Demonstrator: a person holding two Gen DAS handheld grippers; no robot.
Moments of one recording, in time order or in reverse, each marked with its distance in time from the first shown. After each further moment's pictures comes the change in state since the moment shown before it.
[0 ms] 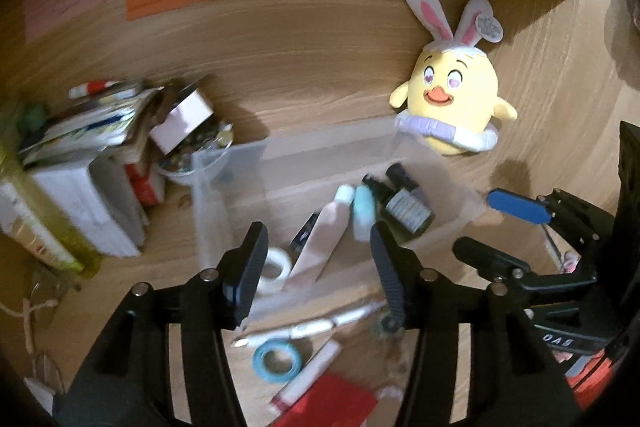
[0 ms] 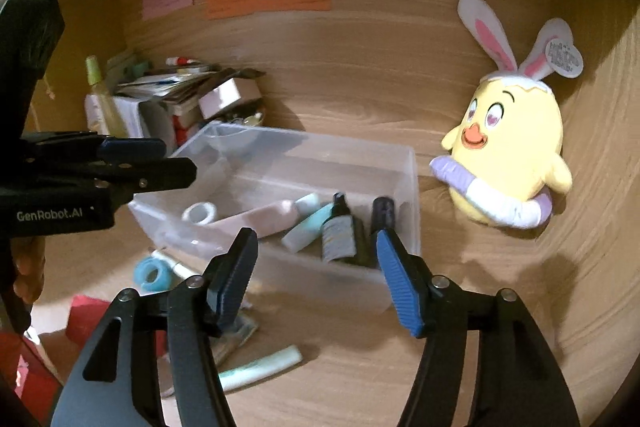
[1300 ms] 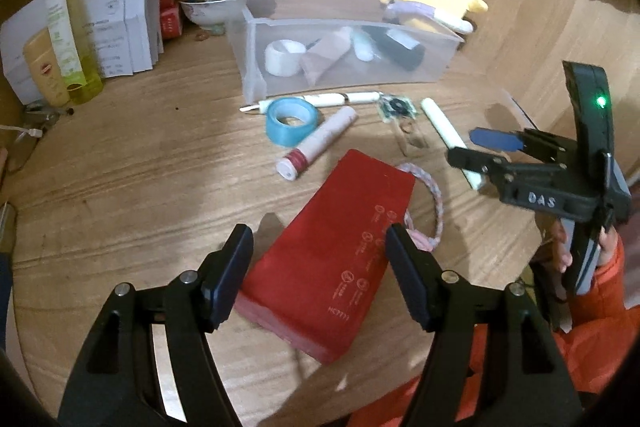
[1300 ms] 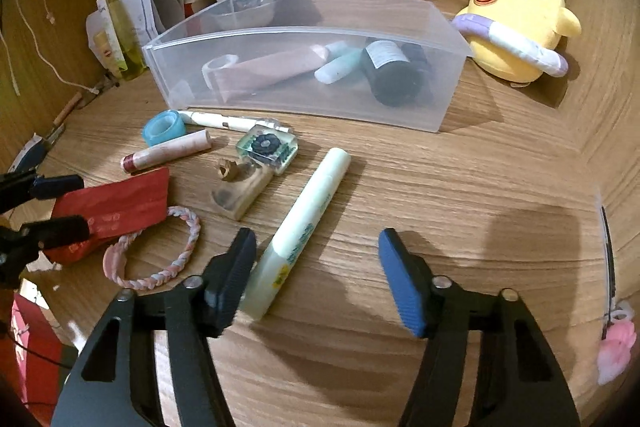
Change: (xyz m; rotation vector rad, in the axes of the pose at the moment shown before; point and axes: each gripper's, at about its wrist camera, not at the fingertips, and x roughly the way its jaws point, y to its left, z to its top) left arm -0.038 0.023 -0.163 -0.036 0.166 -0.111; right arm 0.010 0.030 -0.100 0.055 0.229 -0.011
